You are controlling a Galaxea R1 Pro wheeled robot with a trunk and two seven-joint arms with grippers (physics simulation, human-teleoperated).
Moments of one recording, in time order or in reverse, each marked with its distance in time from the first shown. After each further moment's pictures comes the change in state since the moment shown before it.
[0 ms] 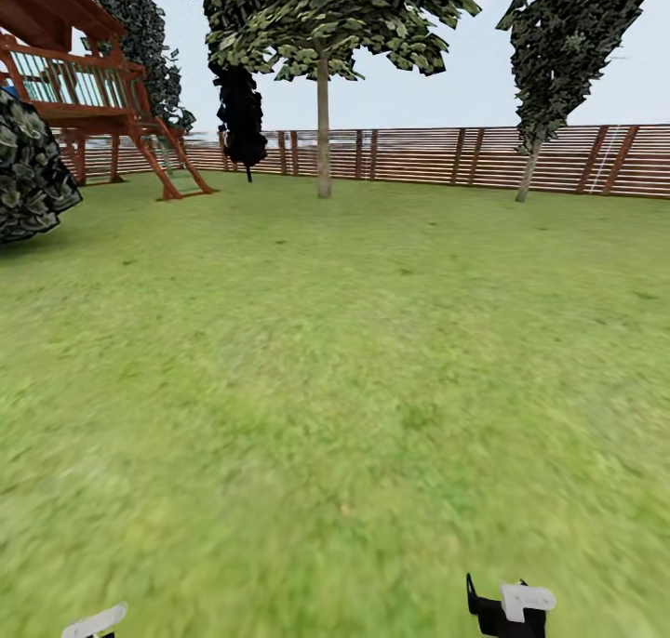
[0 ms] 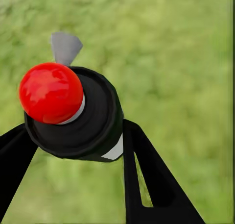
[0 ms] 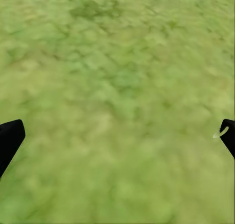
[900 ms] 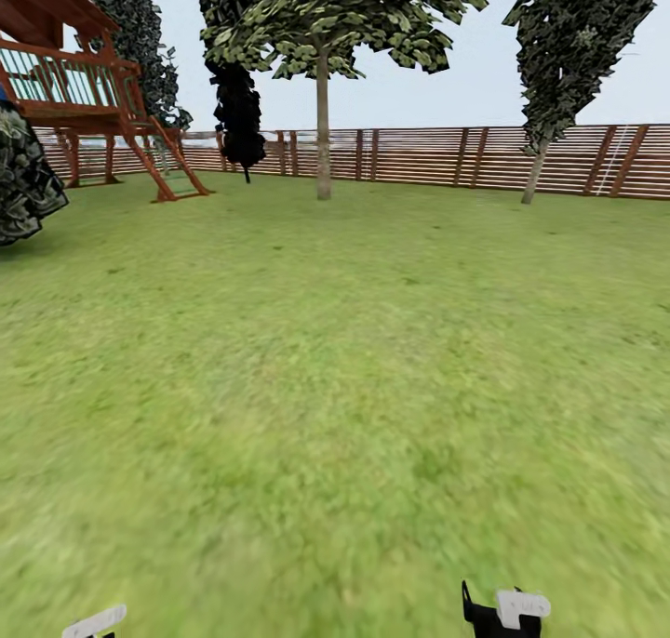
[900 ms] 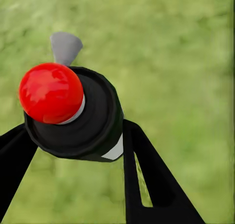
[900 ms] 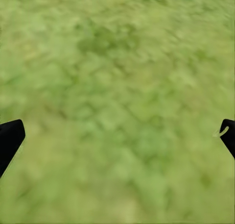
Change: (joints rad) left arm 0.000 0.000 0.000 0.000 0.000 0.001 0.000; right arm 0.001 0.005 0.000 0.032 -0.001 0.001 -0.002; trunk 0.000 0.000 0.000
